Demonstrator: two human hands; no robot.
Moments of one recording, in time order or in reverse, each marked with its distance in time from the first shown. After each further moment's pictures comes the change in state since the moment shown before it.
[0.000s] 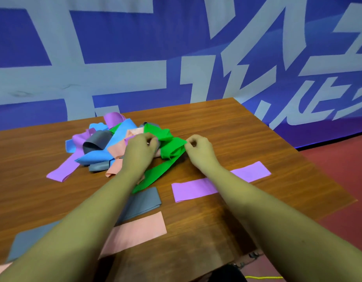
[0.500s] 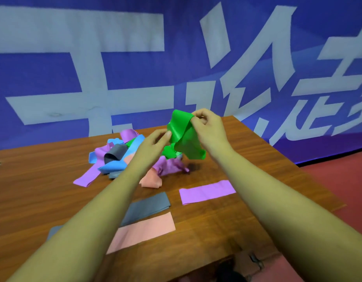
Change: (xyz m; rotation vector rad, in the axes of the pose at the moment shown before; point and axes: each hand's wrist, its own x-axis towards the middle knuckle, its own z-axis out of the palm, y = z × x) left_hand -0.019 0.055 -0.067 -0.616 -0.180 -0.024; right_hand -0.030 -0.120 -0.075 0.427 0.141 -0.215
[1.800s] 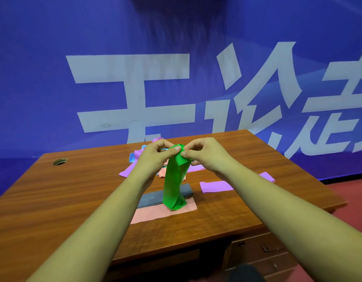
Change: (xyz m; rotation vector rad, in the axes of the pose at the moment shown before) left_hand -0.134 0.073 -0.066 -0.124 0.038 -0.005; right_hand -0.129 -0.086 0.002 -0.023 -0.484 0.095
